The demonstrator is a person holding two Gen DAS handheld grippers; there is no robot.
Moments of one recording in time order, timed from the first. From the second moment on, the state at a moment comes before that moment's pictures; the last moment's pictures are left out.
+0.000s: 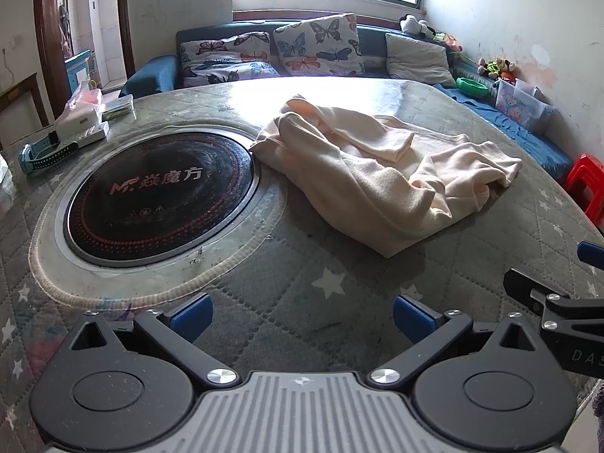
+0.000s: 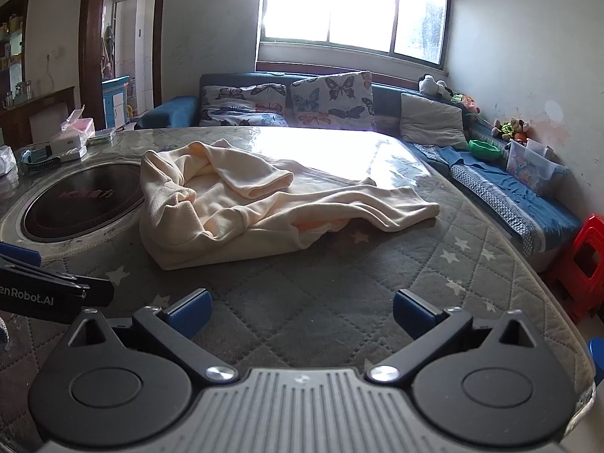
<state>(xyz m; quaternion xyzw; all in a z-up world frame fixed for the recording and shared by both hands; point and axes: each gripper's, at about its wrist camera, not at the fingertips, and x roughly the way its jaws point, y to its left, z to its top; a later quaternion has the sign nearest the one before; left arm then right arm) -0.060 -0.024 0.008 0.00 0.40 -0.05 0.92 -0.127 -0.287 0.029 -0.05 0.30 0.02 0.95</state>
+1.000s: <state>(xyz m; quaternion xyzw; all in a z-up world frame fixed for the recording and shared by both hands) -0.020 -0.029 0.017 0.01 0.41 -0.05 0.91 -0.085 -0.286 0.034 -0.04 0.31 0.05 0.95</state>
